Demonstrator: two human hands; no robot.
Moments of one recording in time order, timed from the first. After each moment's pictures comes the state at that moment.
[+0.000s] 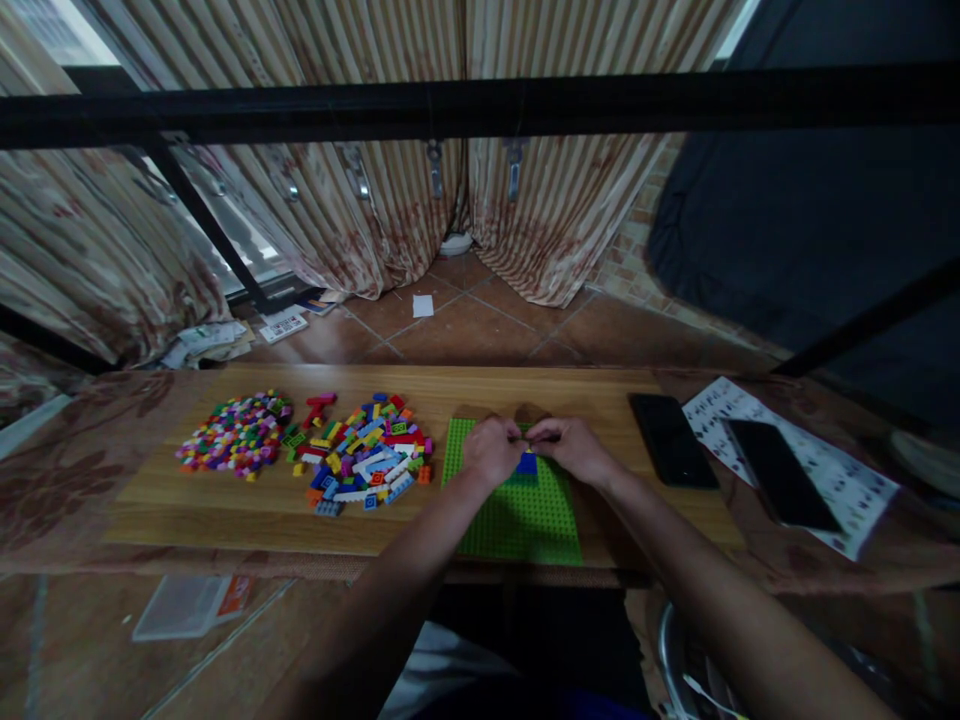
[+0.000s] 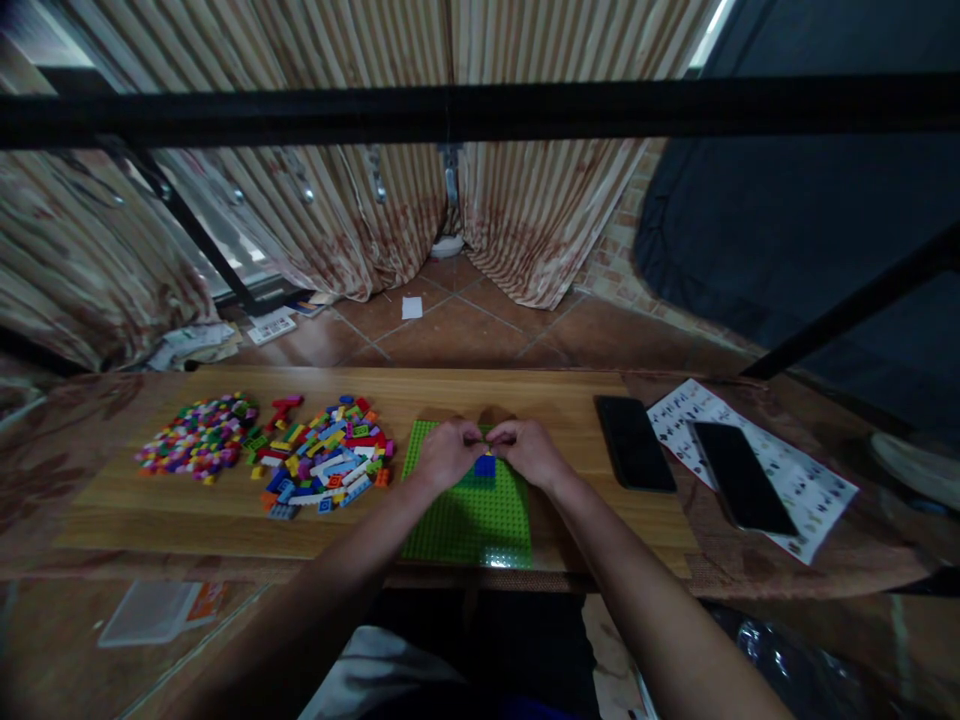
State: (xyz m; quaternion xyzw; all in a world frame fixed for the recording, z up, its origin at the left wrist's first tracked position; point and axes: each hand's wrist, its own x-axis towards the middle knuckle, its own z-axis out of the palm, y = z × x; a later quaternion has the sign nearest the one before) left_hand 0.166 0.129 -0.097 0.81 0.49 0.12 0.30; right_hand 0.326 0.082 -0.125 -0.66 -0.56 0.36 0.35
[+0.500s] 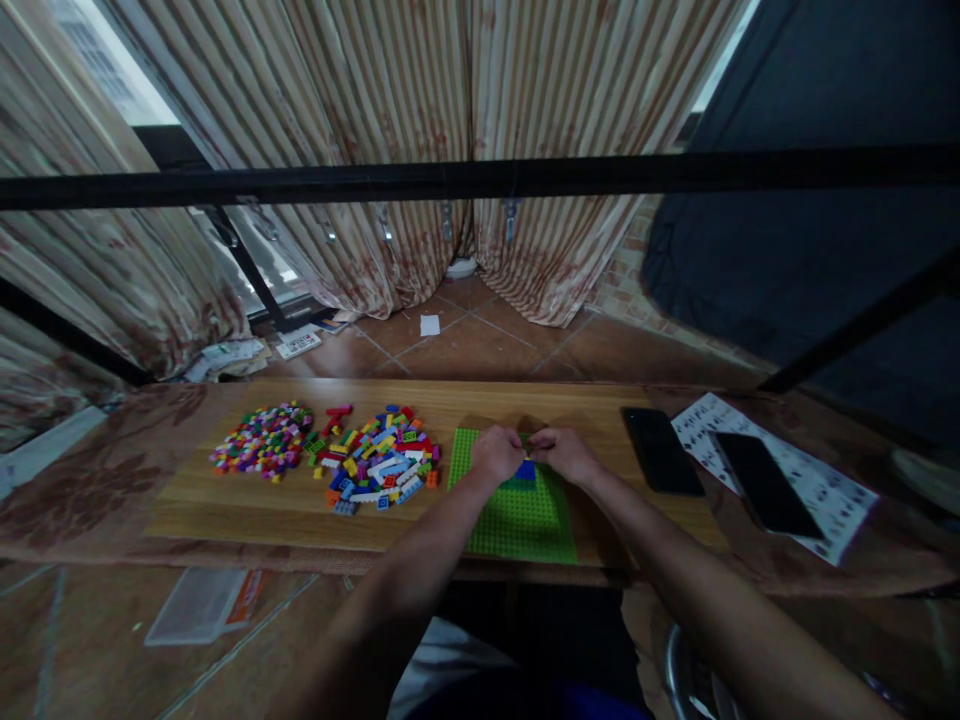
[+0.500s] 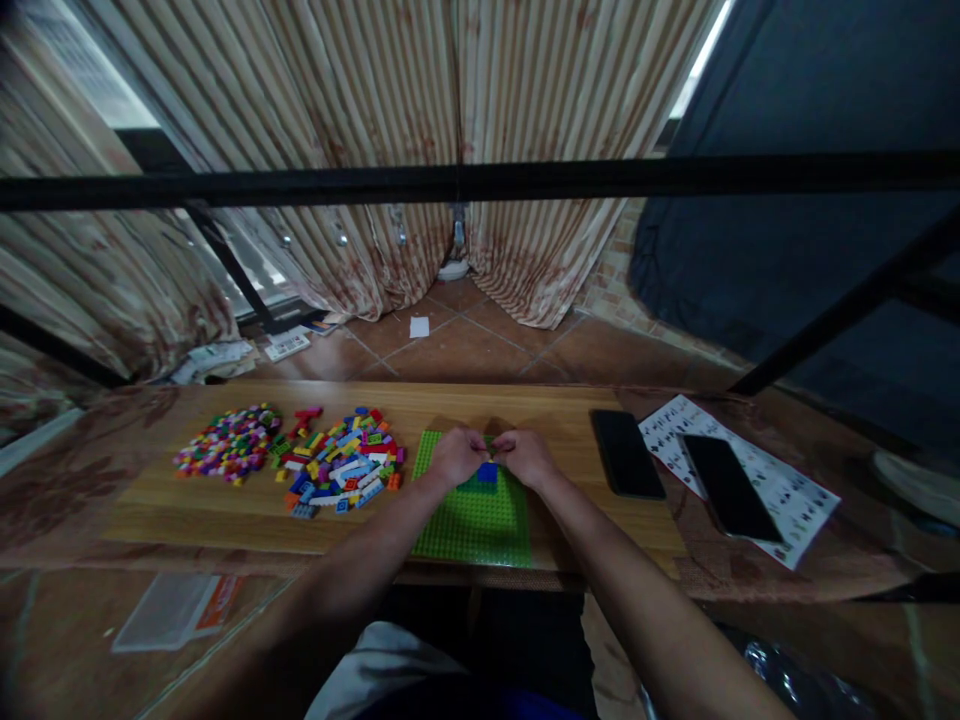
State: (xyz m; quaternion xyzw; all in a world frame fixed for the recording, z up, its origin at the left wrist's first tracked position) left_hand 0.174 0.129 -0.090 0.77 0.52 0.12 0.35; right_hand 0.319 0.085 -0.121 -0.70 -0.52 0.32 0.38
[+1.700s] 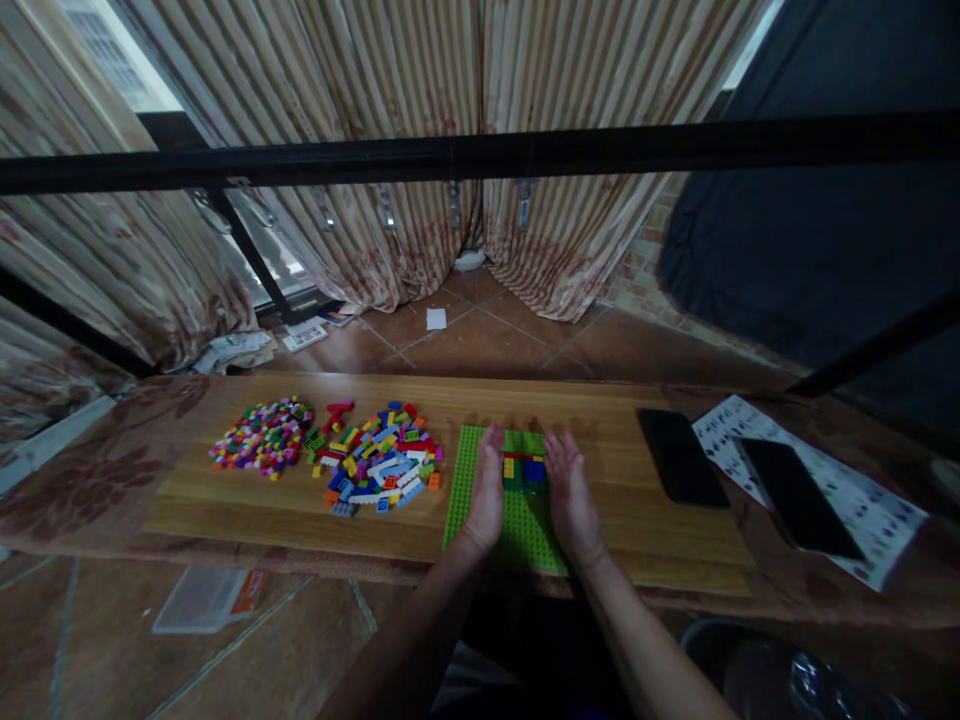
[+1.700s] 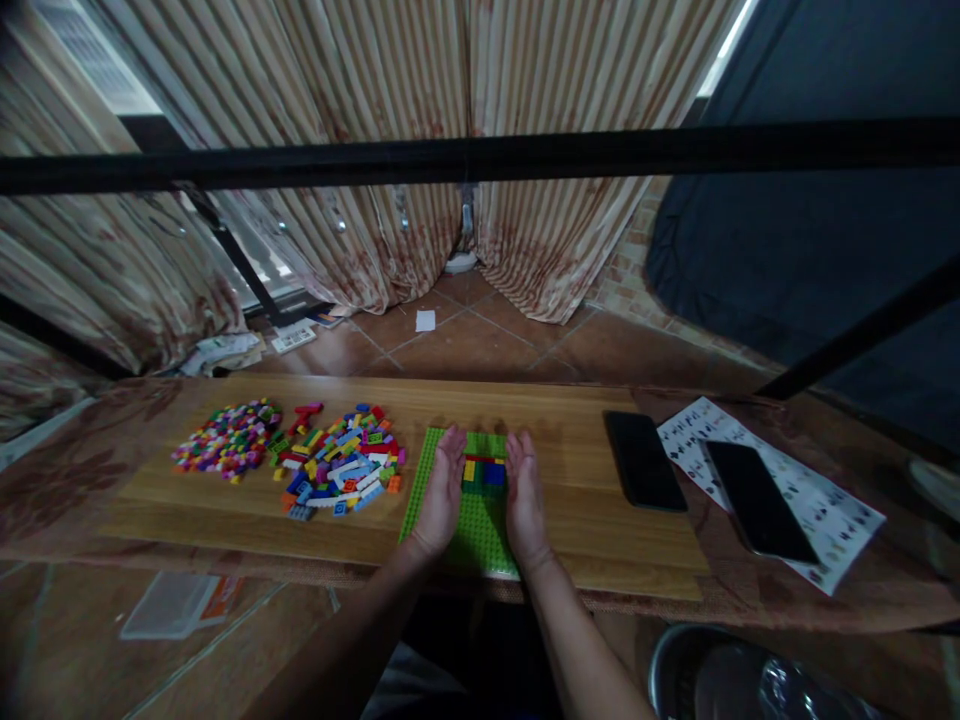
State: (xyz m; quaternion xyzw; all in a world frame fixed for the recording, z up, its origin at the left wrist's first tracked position) left_hand 0.152 0.081 -0.135 0.43 0.35 0.51 0.65; right_hand 0.251 0.040 -0.137 -0.54 -0.32 0.38 0.68
